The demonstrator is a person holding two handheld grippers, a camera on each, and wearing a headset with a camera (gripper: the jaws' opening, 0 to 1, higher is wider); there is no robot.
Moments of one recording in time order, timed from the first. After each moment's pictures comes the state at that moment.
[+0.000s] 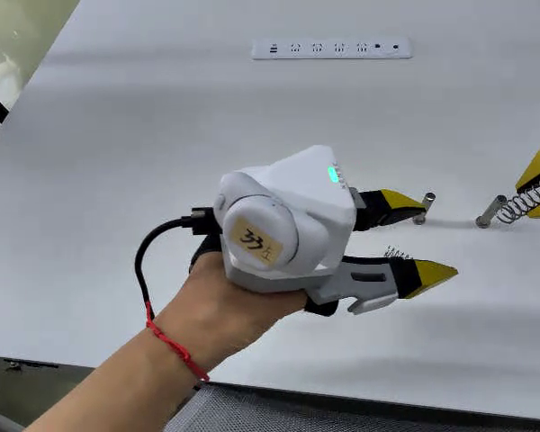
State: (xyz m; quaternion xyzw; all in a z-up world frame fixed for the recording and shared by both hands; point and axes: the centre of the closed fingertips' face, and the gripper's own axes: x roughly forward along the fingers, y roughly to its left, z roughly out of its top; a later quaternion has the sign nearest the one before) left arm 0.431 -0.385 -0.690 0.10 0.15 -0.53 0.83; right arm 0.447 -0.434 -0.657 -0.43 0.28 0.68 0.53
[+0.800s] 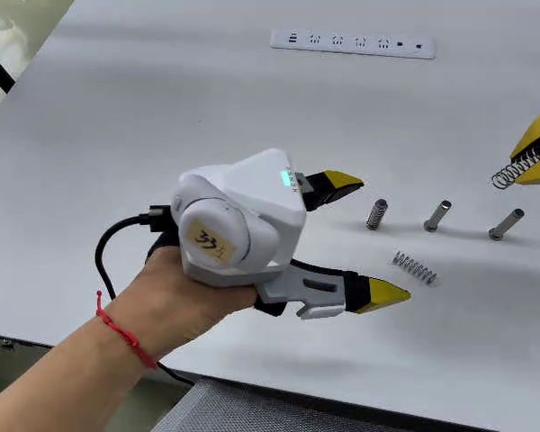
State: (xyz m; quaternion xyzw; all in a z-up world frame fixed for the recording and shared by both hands) left arm 0.444 -0.337 -0.711 0.10 0.16 -0.49 0.85; right arm 0.514 -0.420 -0.699 -0.46 0.32 0.63 0.53
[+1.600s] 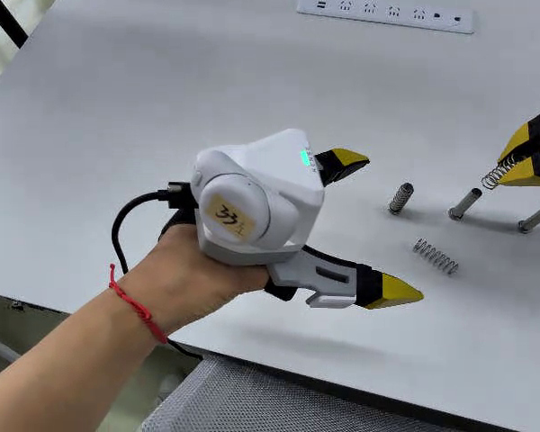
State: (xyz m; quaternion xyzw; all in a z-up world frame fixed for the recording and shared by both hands) left arm 0.449 -0.329 -0.727 0.08 0.17 -0.48 0.86; right arm 0.540 -0.411 -0.764 -0.45 0.37 0.62 0.52
